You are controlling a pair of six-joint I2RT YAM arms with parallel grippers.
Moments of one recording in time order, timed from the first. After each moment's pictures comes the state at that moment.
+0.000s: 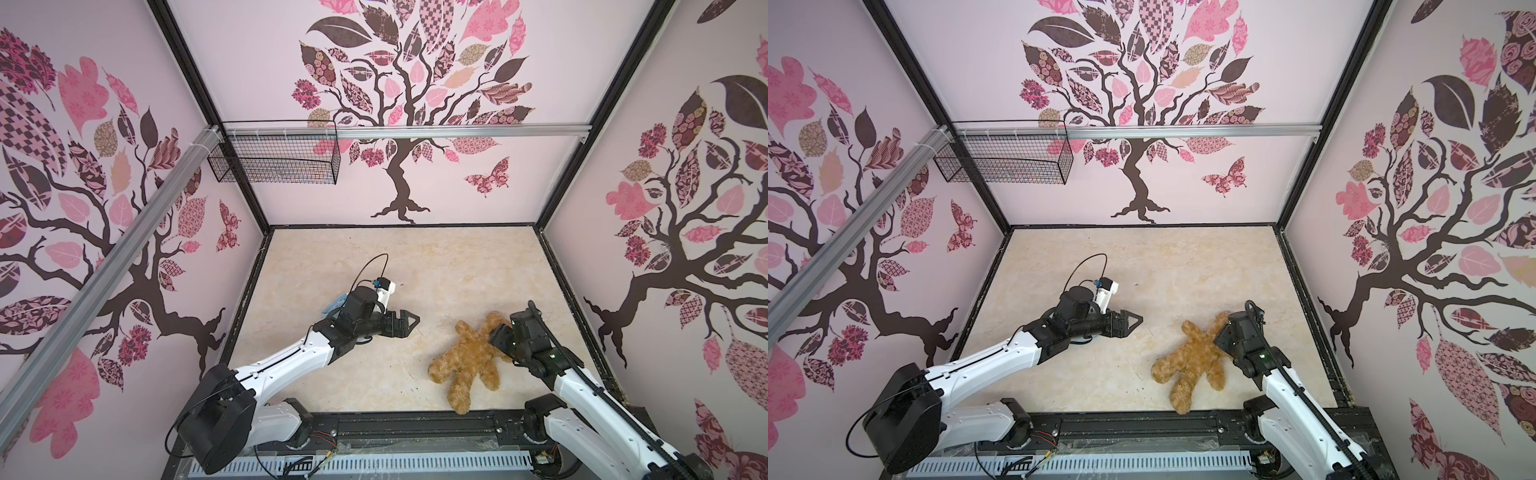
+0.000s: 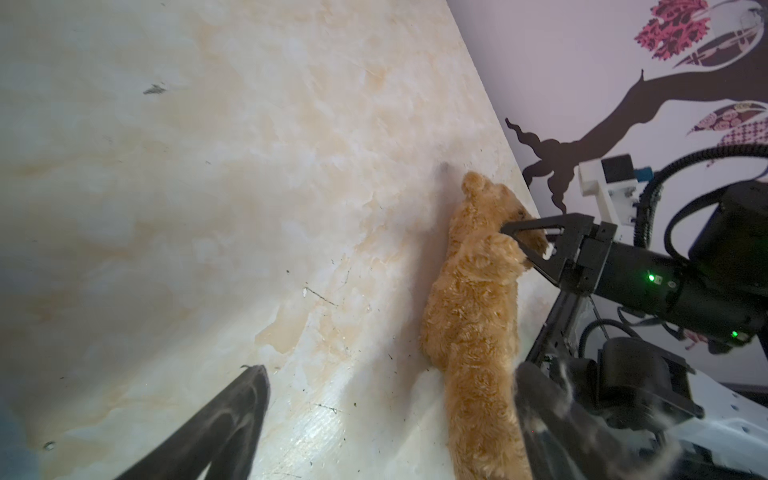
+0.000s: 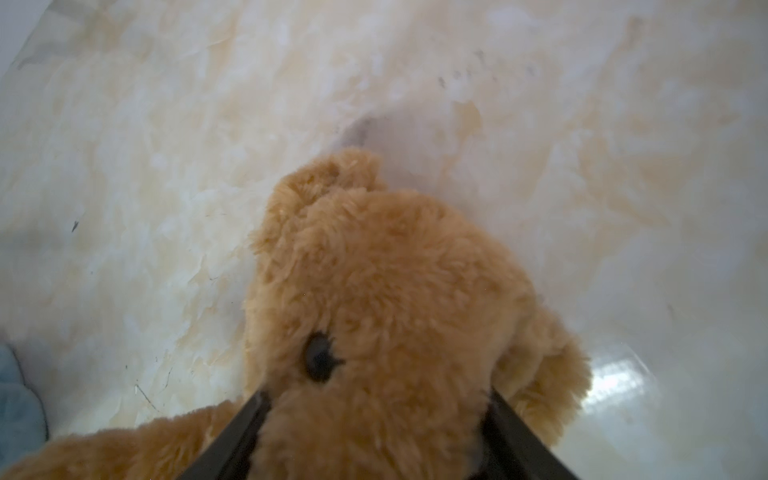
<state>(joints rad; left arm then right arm) -0.70 1.28 0.70 -0.02 0.37 -0.58 0.28 0.80 0.39 -0.45 0.11 0.80</state>
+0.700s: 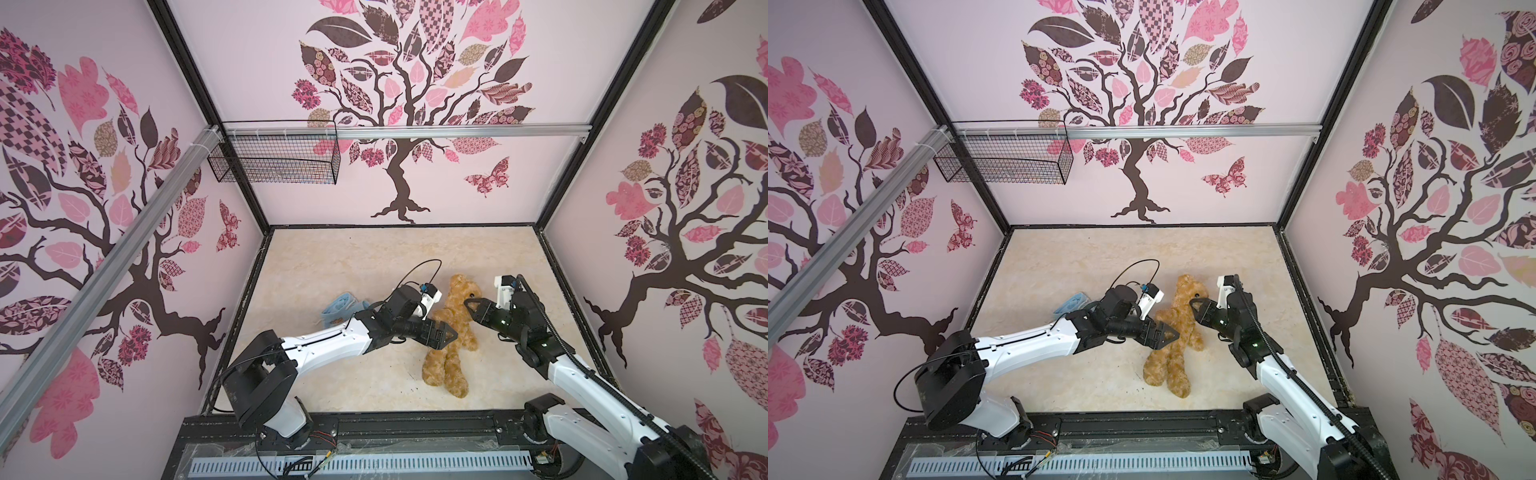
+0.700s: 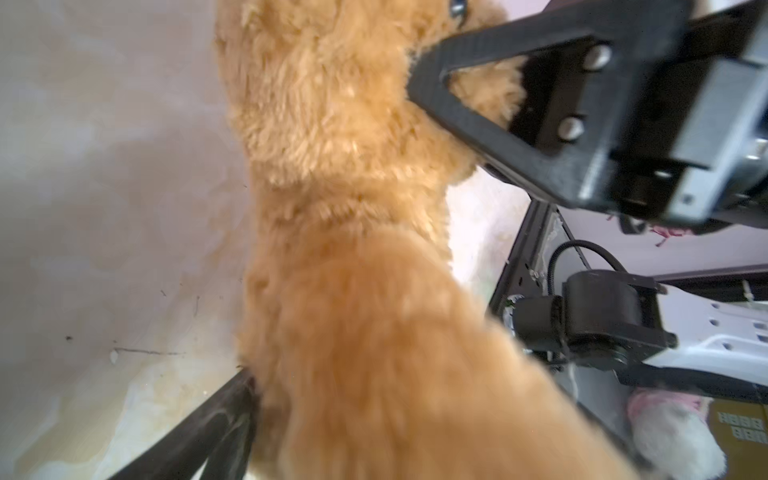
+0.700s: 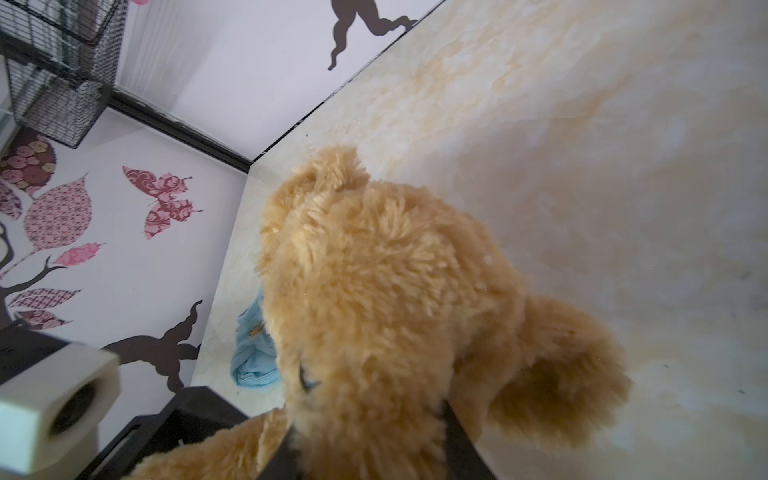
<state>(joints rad) -0.91 1.57 0.98 -0.06 0.35 -0.50 0.33 0.92 0.47 0.05 -0.28 0.74</state>
